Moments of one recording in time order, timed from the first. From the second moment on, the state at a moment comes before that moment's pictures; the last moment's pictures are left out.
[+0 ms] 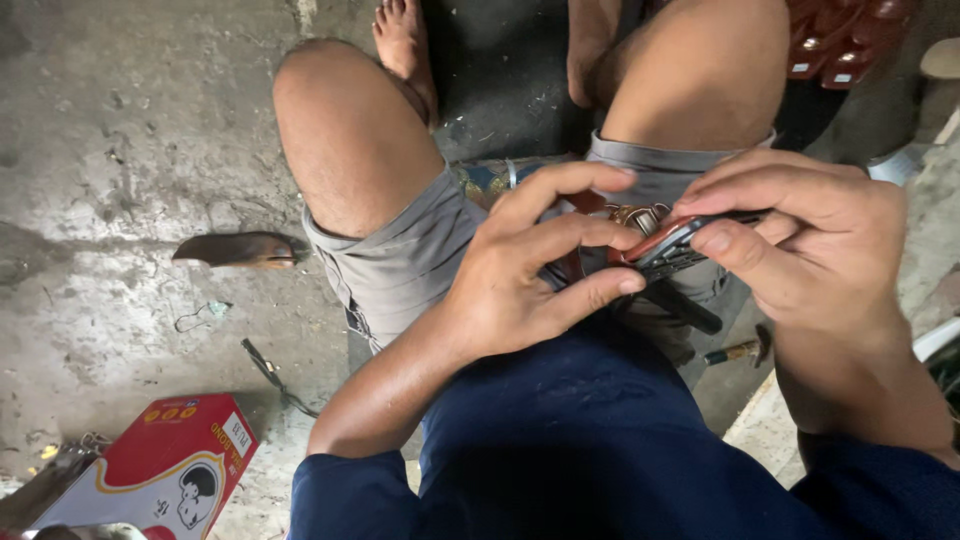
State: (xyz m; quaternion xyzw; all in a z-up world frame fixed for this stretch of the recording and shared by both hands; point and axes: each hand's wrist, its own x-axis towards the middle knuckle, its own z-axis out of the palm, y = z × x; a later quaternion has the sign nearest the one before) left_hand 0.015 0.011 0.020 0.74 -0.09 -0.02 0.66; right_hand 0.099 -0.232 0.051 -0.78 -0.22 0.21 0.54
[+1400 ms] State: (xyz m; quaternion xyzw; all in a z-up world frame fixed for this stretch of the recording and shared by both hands) left_hand 0.054 0.019 0.051 0.91 -0.17 0.07 0.37; right_hand 0.107 -0.237 0.007 -0.83 -0.30 0.06 0.46
